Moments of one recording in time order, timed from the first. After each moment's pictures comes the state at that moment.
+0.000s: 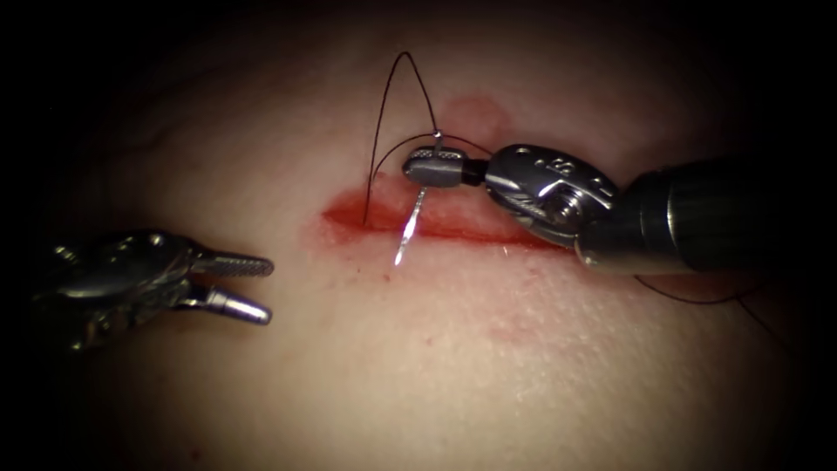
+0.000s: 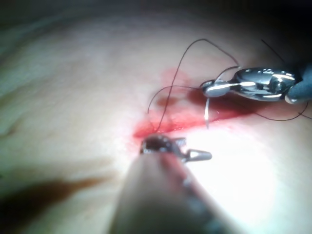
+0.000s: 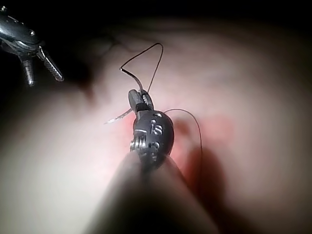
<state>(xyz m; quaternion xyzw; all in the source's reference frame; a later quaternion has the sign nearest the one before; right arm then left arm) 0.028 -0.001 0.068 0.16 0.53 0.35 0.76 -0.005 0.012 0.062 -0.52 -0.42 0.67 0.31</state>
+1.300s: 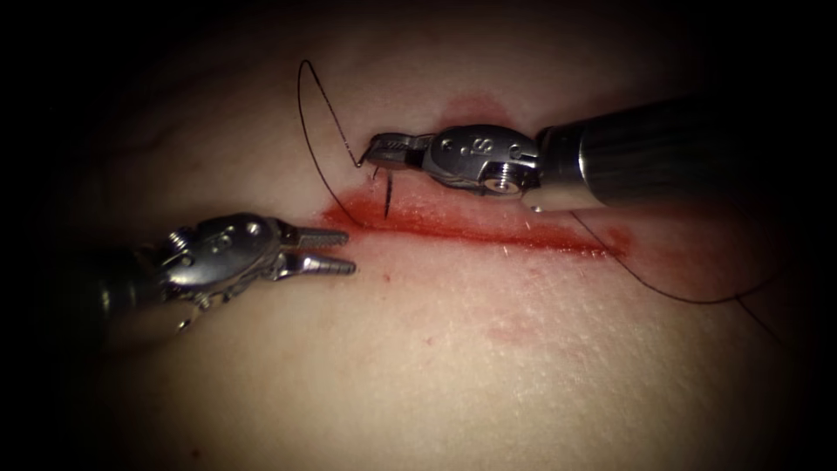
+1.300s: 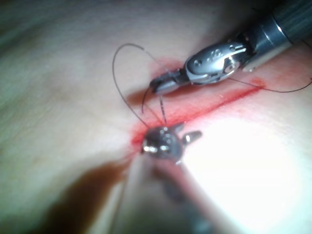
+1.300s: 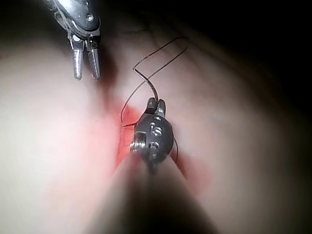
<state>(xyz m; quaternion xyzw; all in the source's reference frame) 0.032 0.001 0.077 0.00 0.48 0.17 0.86 -0.011 0.013 0.073 -0.50 -0.28 0.77 0.28</state>
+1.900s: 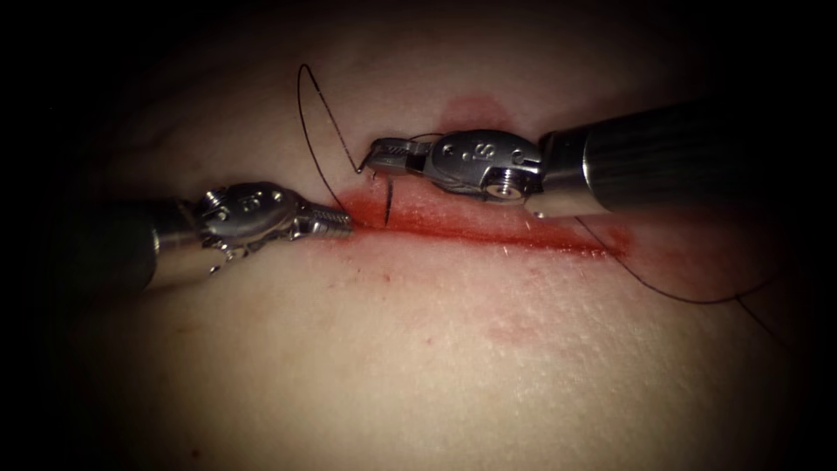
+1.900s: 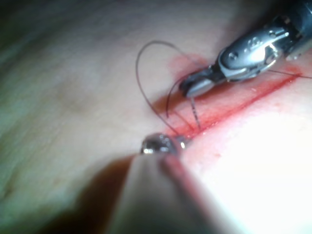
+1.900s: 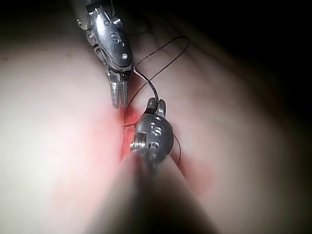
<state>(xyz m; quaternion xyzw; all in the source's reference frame) 0.032 0.000 0.076 0.00 0.48 0.17 0.86 -0.010 0.015 0.082 -0.42 -0.29 0.81 0.27</state>
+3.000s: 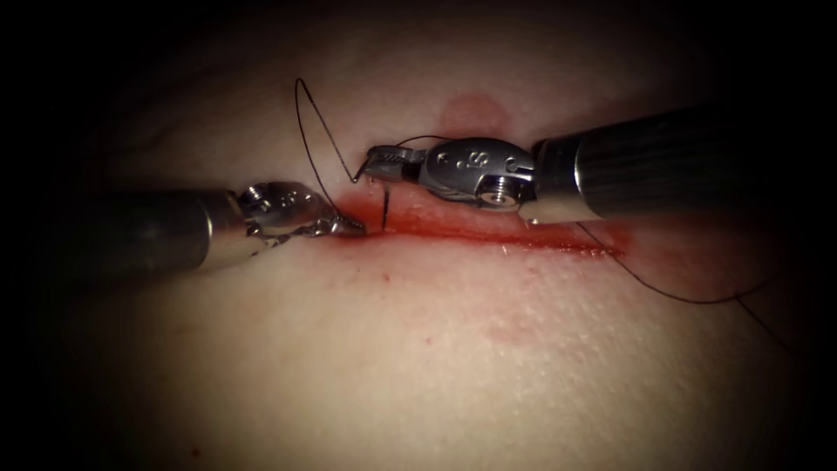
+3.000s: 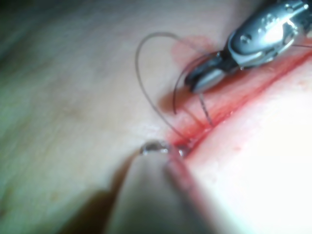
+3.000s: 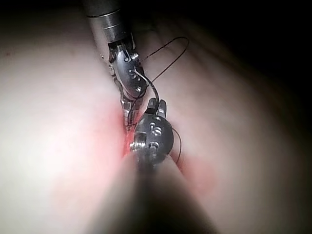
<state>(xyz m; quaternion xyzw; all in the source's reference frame) 0.033 -0.001 0.077 -0.01 0.48 0.16 0.86 -0.011 0.014 0.092 -0.36 -0.34 0.84 0.23</state>
